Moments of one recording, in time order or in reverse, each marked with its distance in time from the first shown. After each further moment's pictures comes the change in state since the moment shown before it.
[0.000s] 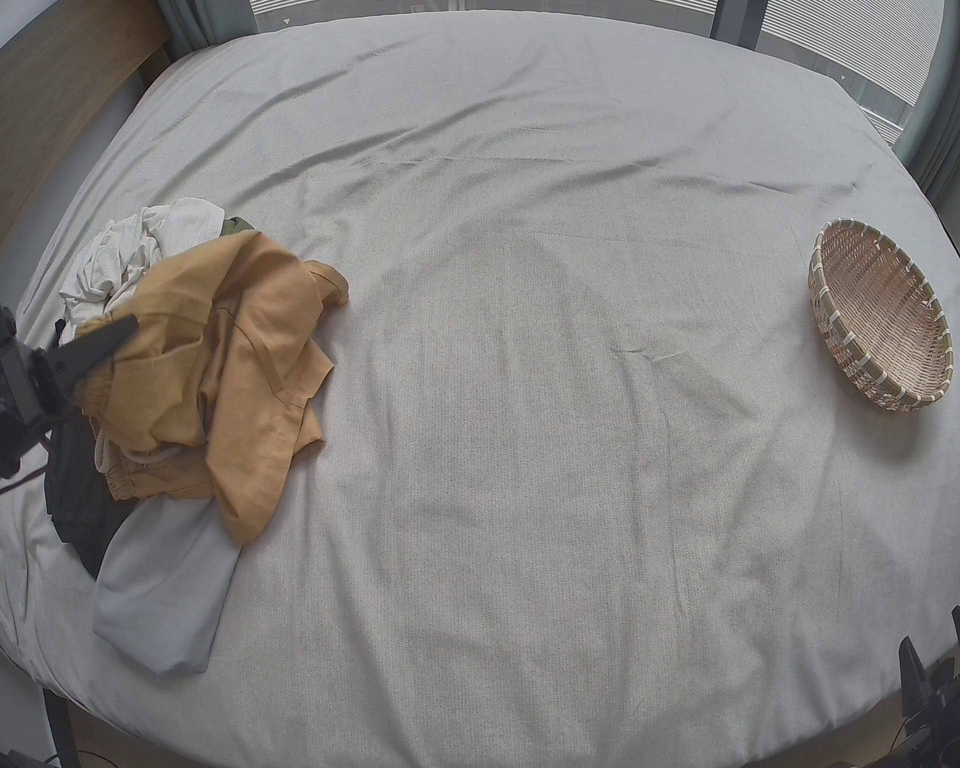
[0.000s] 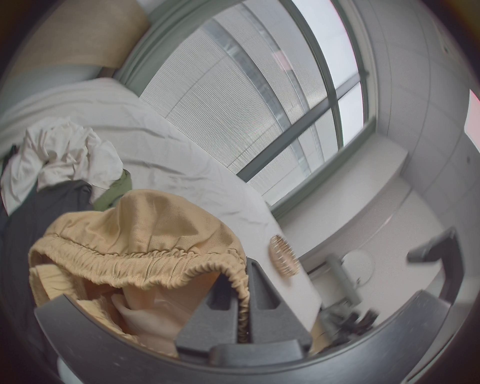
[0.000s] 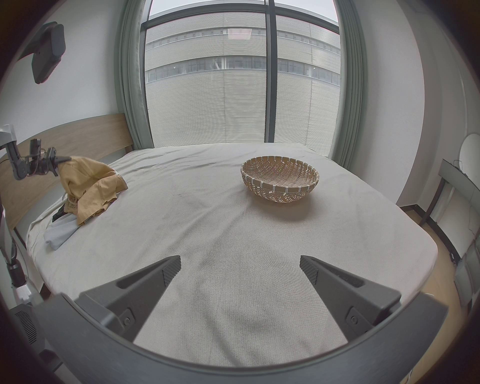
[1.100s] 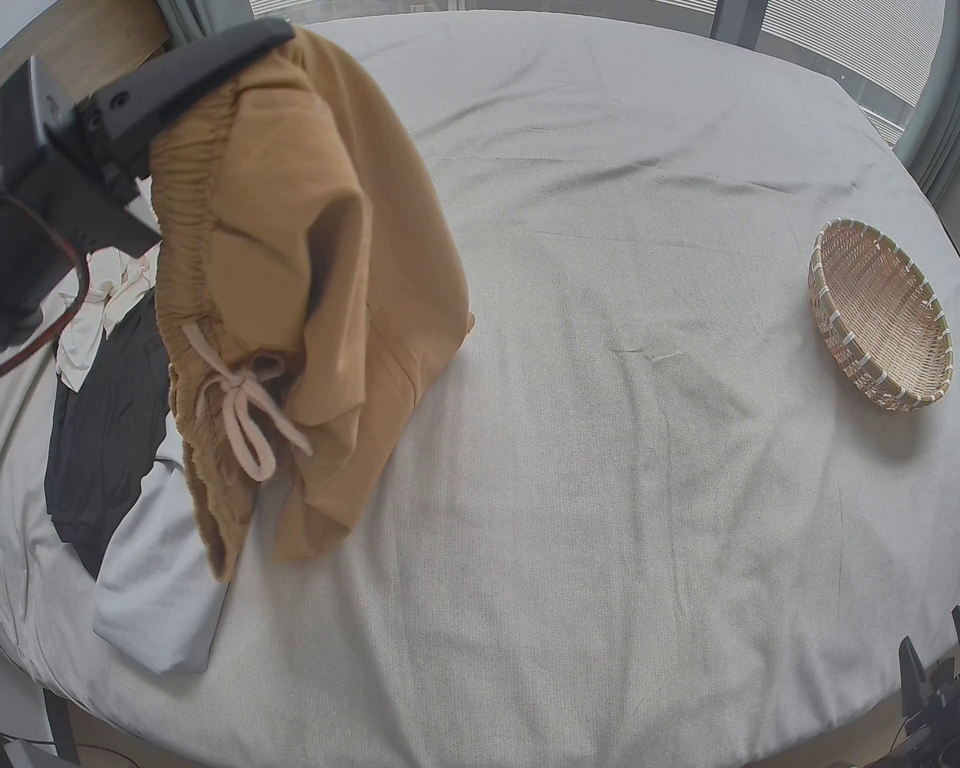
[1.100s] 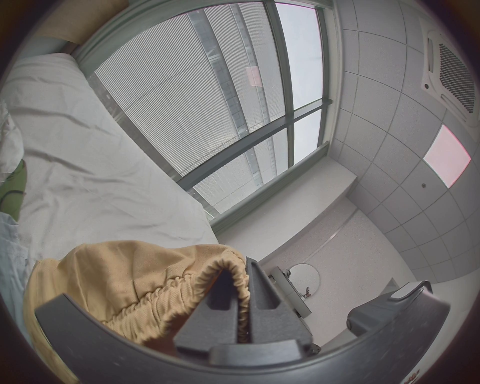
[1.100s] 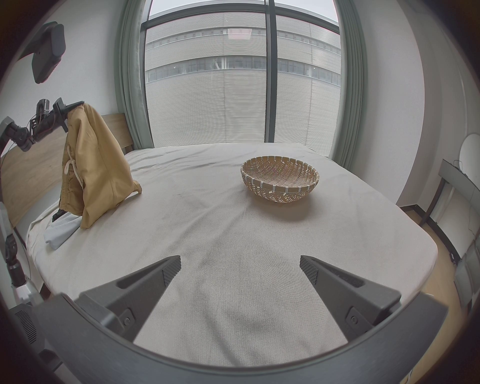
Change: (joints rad) left arm -0.825 0.012 -0.423 0.300 0.533 0.115; right arm 0.000 0.000 0.000 0.000 0.000 -0.001
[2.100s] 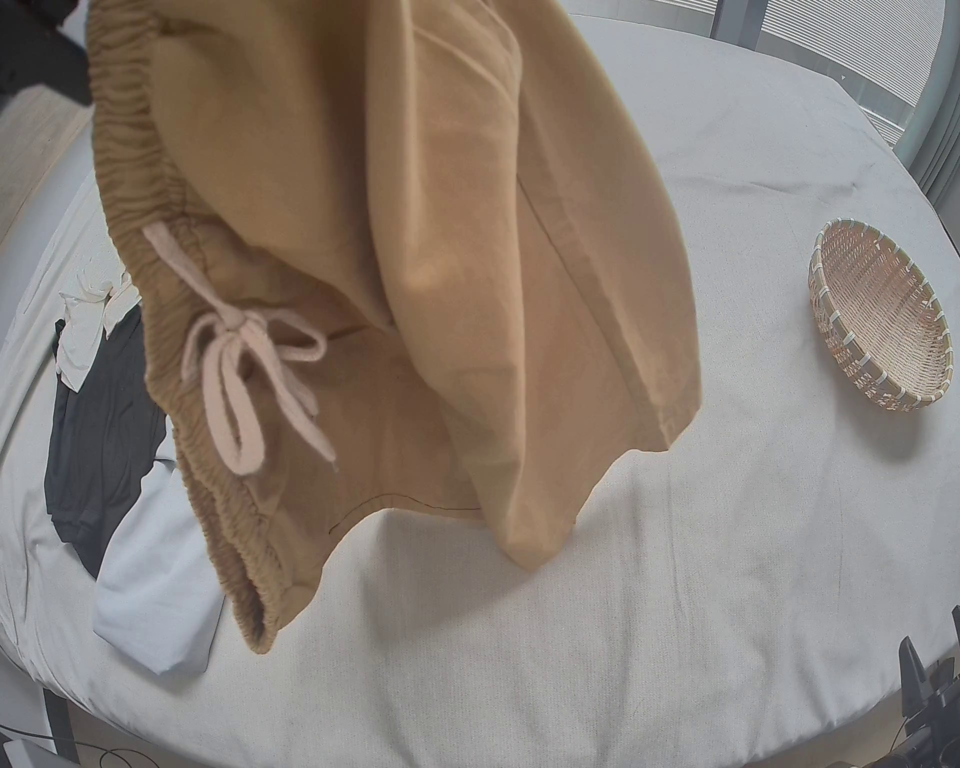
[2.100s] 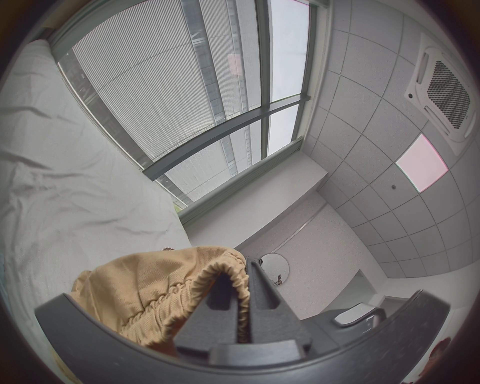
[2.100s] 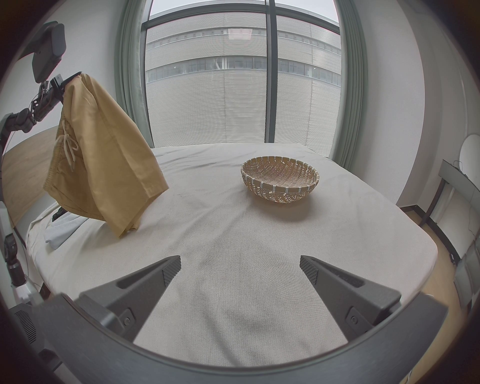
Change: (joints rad) left arm -0.120 -0.011 -0.246 0.243 -0.084 0.004; right arm 0.000 0.000 0.000 -0.001 0.000 -0.002
